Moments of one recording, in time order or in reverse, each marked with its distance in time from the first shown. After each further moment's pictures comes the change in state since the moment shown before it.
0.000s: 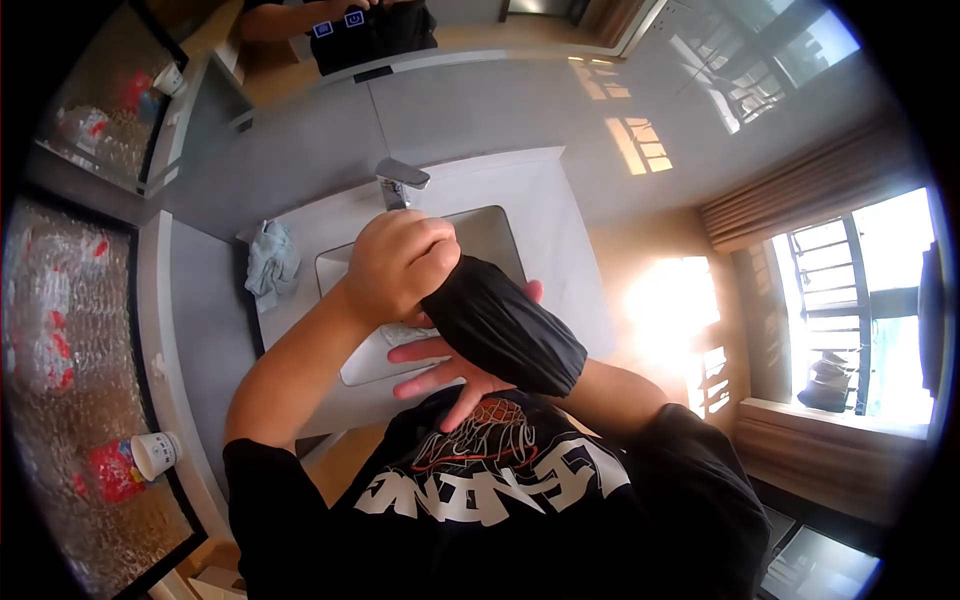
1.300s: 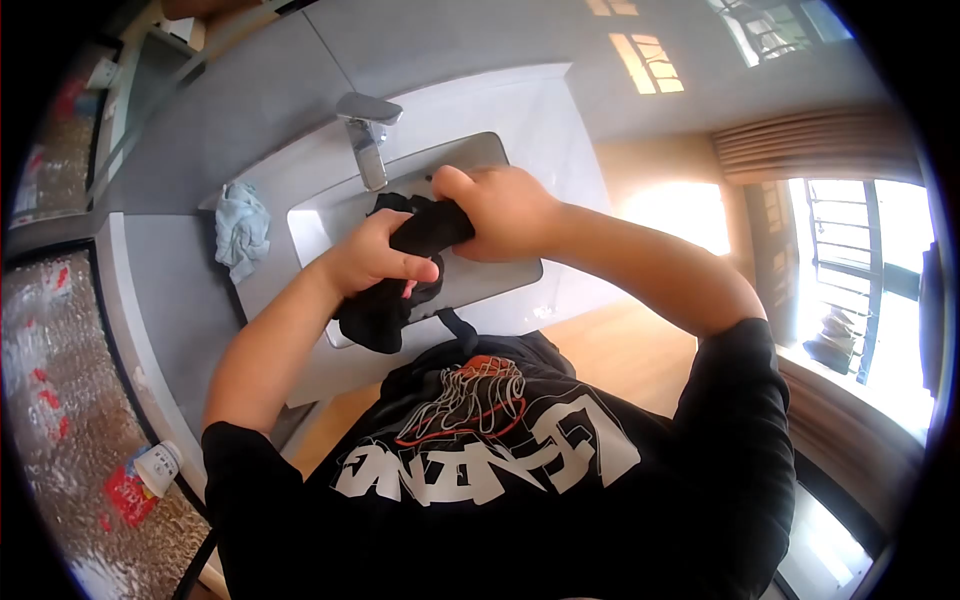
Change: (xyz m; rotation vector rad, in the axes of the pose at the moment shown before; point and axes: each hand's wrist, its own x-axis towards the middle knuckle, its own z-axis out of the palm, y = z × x) left_hand -0.075 -0.023 0.034 -1.423 -0.718 -1.458; right_hand 0.022 -0.107 -0.047 -2.380 0.543 0.152
